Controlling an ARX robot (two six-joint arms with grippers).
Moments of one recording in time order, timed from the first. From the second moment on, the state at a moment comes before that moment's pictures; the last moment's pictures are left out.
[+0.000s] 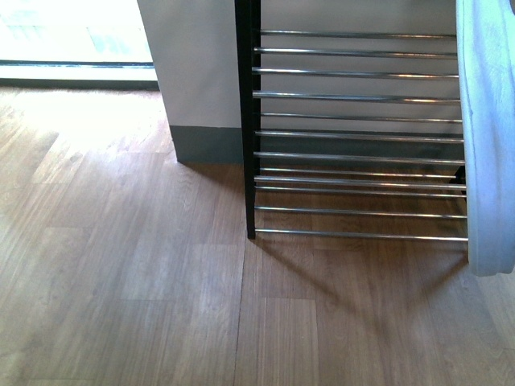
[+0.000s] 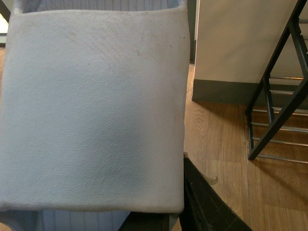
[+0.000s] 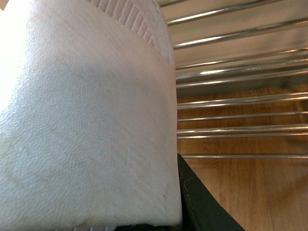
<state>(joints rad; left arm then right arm) -0.45 0.80 0.36 0.02 -0.56 -0.15 0.18 1.42 0.42 0.63 -0.05 0.32</state>
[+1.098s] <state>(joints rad) -0.45 0.80 0.36 0.02 -0.56 -0.15 0.20 1.51 0.42 0.90 -0.17 0.21</state>
